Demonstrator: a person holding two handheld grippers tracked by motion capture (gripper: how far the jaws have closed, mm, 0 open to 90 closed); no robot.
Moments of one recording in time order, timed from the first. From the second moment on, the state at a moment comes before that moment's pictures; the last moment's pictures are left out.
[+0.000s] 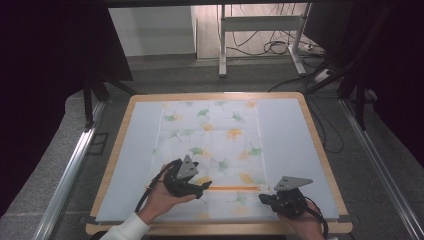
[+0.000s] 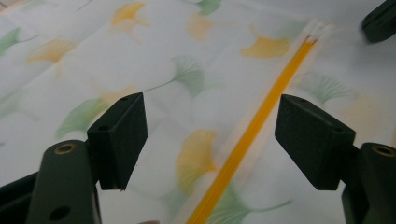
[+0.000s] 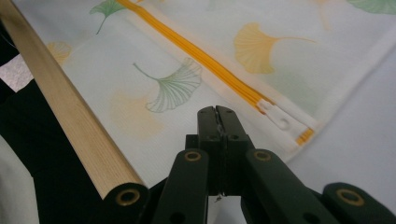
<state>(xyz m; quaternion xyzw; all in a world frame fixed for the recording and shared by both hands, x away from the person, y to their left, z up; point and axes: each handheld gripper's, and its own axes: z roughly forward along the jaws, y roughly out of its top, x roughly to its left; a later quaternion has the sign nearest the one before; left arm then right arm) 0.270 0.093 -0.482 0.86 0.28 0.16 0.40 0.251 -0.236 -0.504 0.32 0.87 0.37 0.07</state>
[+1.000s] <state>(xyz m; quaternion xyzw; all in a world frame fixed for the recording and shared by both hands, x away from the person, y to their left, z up) 0.300 0.005 -0.485 0.88 0.25 0.11 0.40 0.251 -0.234 -0.516 0.33 0.88 0.33 0.06</state>
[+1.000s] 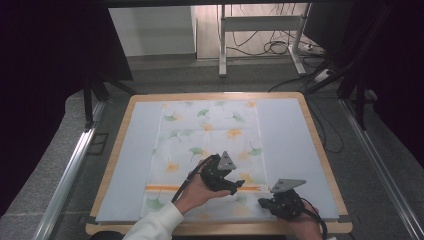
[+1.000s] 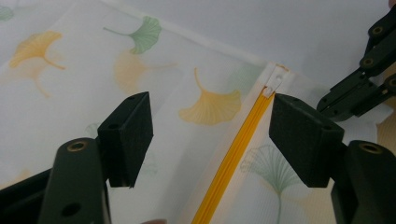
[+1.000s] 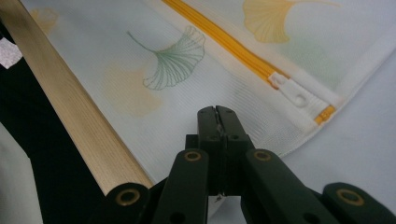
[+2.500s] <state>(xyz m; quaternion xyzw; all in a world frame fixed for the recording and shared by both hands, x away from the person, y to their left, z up) 0.321 -0.070 -0.513 0.91 0.19 0.08 0.37 0.249 -0.243 -0.518 0.35 0.87 0.34 0.05</state>
